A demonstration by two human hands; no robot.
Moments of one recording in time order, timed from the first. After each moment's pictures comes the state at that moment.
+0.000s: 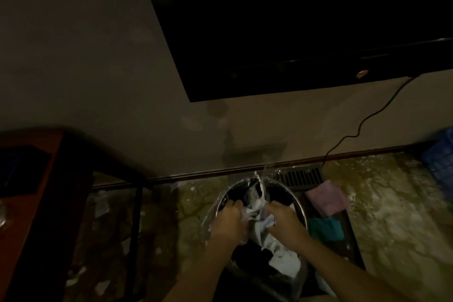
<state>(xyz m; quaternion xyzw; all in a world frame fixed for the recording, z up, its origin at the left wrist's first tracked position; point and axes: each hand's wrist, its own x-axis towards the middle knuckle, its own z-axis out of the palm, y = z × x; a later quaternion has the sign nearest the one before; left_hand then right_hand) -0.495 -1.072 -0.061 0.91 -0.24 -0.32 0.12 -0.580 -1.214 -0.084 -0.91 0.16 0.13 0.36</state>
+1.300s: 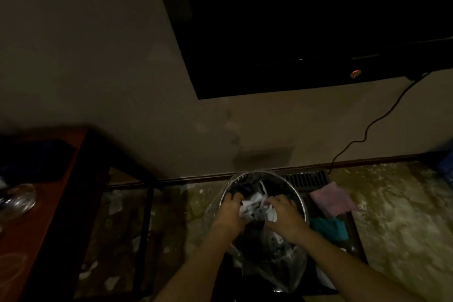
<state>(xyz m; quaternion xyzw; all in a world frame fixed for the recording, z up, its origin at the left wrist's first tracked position) -0.496 -1.072 -0.055 0.90 -0.22 -0.32 0.20 -0.584 -1.217 -0.080 -0.91 0.21 0.17 0.33</state>
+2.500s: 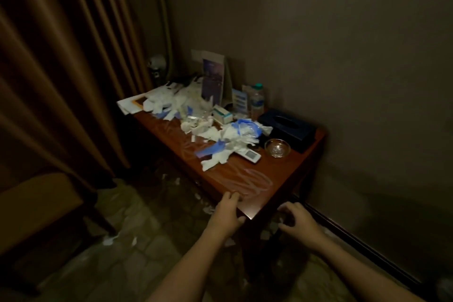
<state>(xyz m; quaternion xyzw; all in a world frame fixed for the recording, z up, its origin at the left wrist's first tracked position) -0.601 -0.500 0.041 0.95 0.10 -0.05 0.29 -0.546 -0.712 0.023 -0.92 -0.19 0.17 0.31</state>
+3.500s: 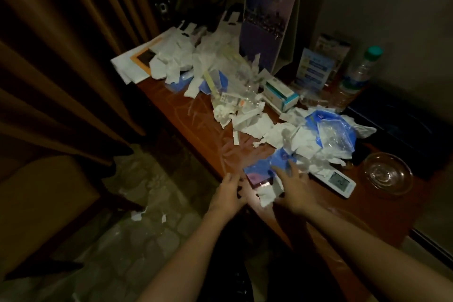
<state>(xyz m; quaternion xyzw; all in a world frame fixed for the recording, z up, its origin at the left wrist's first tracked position) -0.408 -0.213 -0.032 0.90 0.22 -0.13 0.35 -0.310 -0.382 -0.061 -0.93 -0.23 0.26 0.12</state>
